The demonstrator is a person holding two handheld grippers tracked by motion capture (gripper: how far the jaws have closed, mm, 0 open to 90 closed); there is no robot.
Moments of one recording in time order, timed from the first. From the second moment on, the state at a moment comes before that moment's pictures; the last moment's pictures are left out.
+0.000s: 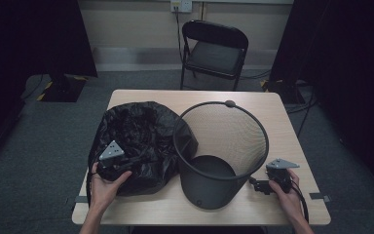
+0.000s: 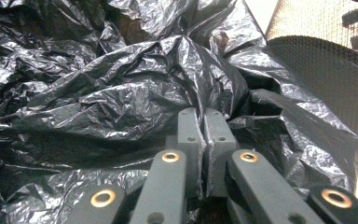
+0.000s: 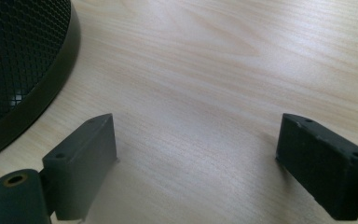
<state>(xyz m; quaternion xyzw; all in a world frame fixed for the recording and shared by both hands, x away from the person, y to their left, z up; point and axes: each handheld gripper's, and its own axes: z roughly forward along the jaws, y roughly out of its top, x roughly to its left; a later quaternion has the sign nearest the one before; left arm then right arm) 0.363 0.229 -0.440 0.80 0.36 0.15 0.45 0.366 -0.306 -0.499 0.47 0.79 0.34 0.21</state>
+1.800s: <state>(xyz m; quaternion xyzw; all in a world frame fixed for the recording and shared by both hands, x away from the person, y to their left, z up) 0.395 0.244 -0.454 0.80 0.44 0.15 0.38 0.363 -0.307 -0.499 0.47 0.79 0.34 0.21</state>
